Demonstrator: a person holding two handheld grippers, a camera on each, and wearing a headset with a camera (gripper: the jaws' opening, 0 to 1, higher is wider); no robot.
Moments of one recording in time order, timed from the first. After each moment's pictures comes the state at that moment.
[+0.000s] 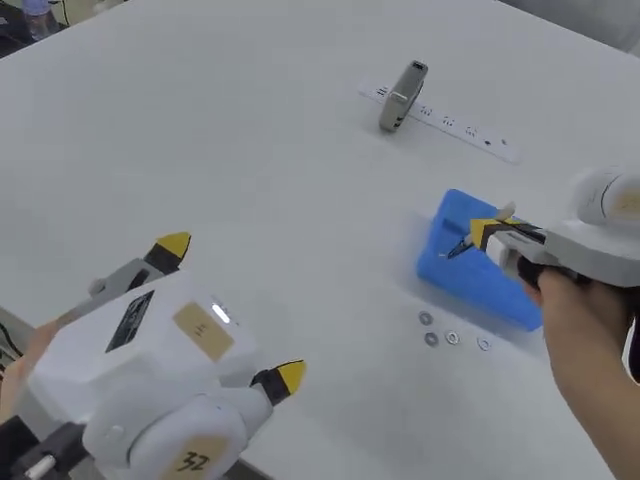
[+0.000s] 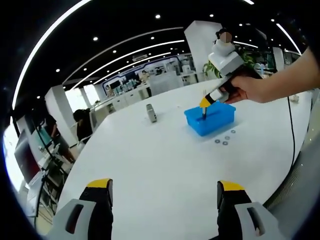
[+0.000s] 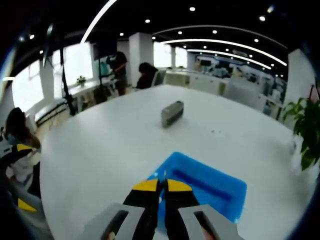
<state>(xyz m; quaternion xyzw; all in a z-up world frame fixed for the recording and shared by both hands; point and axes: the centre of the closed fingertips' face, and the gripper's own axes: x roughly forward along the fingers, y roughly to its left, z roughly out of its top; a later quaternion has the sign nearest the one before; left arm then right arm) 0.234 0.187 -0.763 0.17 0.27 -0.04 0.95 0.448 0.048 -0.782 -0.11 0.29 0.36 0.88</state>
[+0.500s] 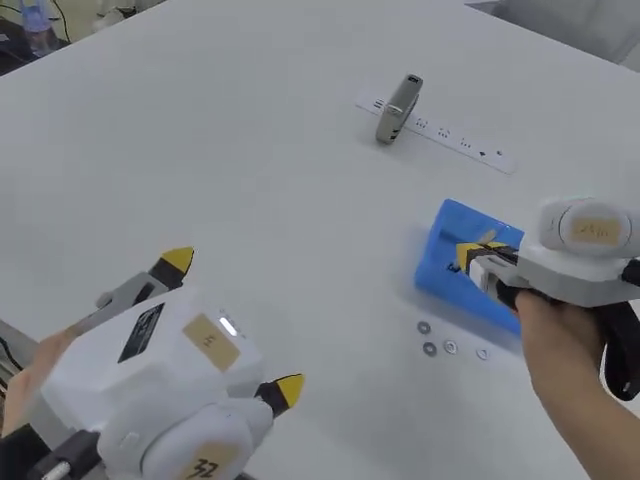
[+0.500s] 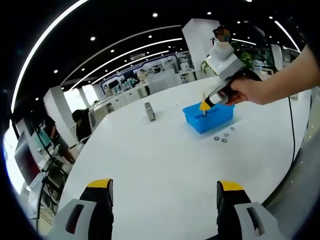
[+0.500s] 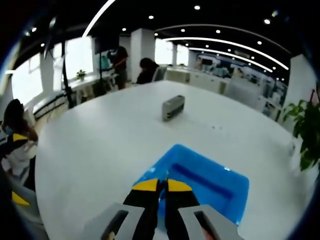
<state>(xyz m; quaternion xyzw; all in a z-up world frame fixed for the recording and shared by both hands) 0.233 0.186 -0.766 0.17 0.27 -0.05 0.94 0.441 0.043 -0.792 -0.13 0.29 0.35 0.88</state>
